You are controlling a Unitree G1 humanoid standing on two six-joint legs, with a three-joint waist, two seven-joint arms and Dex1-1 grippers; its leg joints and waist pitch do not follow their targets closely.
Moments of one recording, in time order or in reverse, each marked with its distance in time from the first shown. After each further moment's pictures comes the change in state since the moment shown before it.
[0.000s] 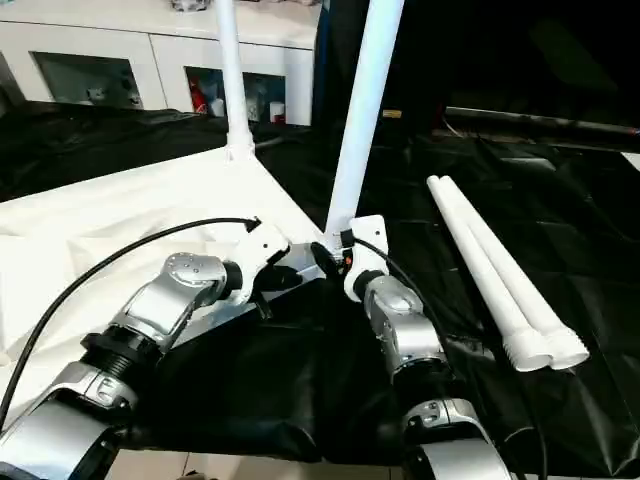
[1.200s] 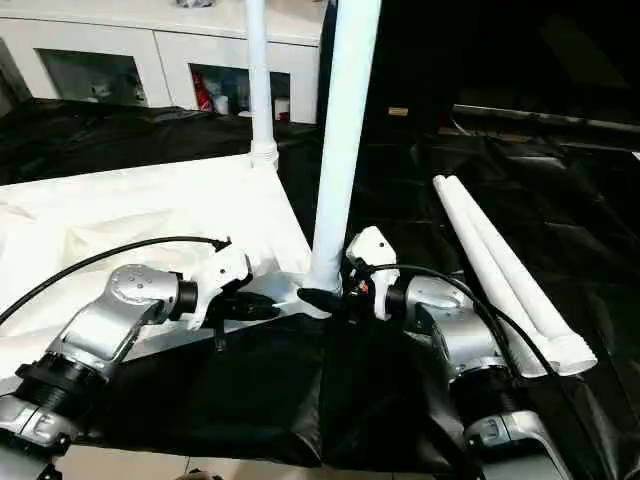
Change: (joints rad) left arm 0.164 0.187 -0.005 -0.241 -0.072 -0.049 -0.339; right arm 0.073 -0.277 0.164 -0.197 0.034 -0.007 0.635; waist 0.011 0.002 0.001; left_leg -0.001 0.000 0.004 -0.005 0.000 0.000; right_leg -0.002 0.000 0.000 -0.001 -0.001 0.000
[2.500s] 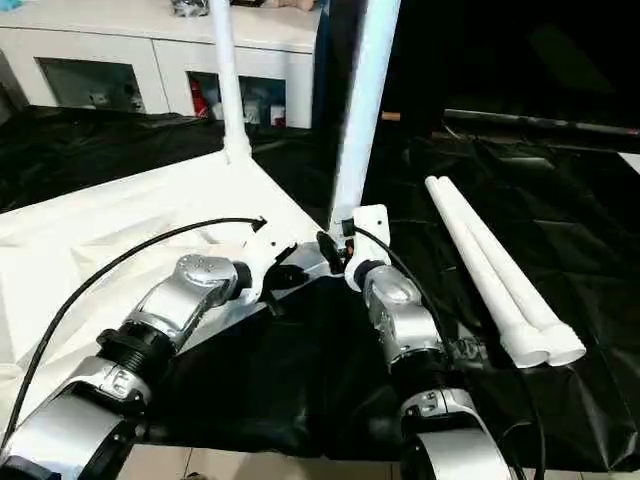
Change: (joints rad) left arm -0.201 -0.226 0.034 0.341 0.072 0.013 0.392; right arm -0.110 0.282 -0.179 0.199 -0.047 0.016 -0.677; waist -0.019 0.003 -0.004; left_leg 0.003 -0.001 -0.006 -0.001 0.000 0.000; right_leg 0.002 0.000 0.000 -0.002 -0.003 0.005
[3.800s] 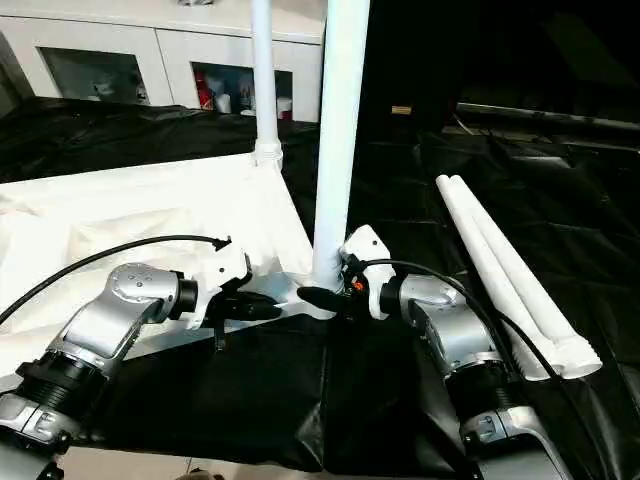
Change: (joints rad) left arm 0.189 0.220 -0.027 -0.319 -0.081 -0.028 -0.410; right arm 0.101 -0.279 0.205 -0.237 0.035 0.105 0.625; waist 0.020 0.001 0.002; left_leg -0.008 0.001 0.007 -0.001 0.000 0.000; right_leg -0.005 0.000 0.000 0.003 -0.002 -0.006
